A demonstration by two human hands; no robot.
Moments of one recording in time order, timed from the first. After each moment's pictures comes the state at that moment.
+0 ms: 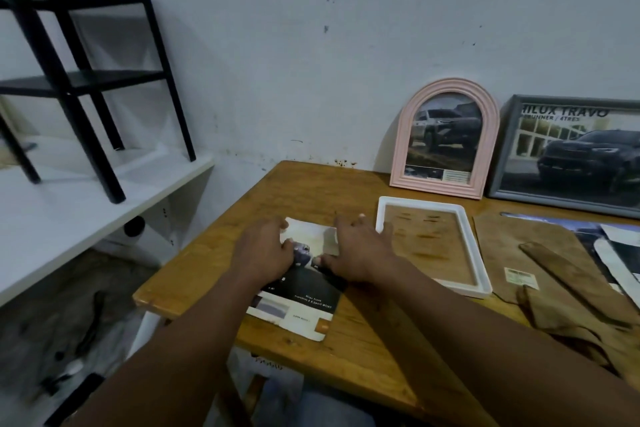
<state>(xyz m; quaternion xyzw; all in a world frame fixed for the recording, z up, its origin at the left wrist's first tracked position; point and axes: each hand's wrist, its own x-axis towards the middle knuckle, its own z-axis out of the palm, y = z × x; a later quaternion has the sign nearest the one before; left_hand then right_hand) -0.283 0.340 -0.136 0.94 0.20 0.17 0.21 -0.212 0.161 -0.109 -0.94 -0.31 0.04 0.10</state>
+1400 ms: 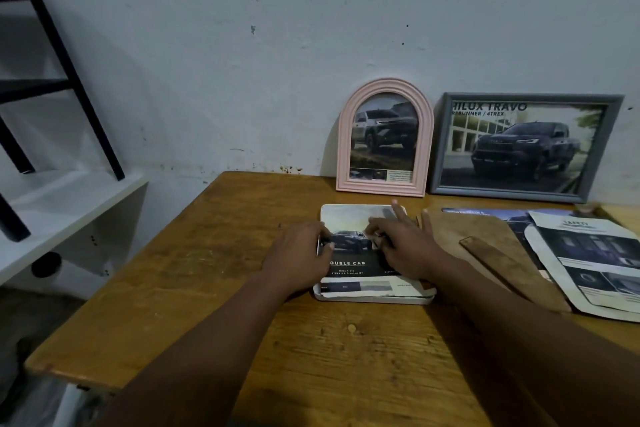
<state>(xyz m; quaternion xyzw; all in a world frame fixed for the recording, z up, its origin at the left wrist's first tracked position) -0.206 0.227 -0.123 0.96 0.00 0.13 0.25 -0.116 0.015 -0.136 -0.94 -0.29 -0.01 0.18</state>
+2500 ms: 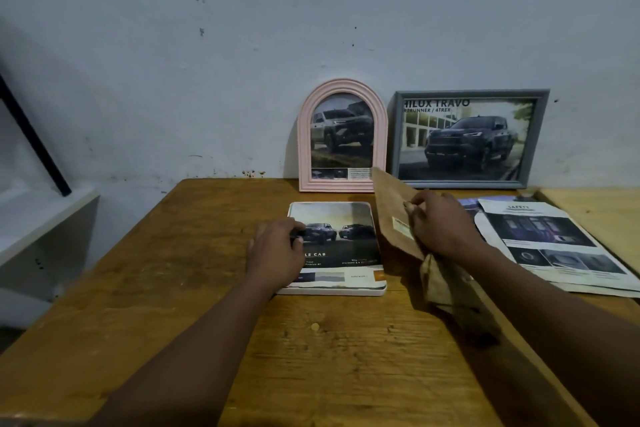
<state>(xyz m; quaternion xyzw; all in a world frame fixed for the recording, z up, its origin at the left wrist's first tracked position) -0.188 0.200 -0.134 0.94 0.08 0.14 0.30 -0.134 -0.068 -0.091 -0.97 -0.04 -0.09 0.23</state>
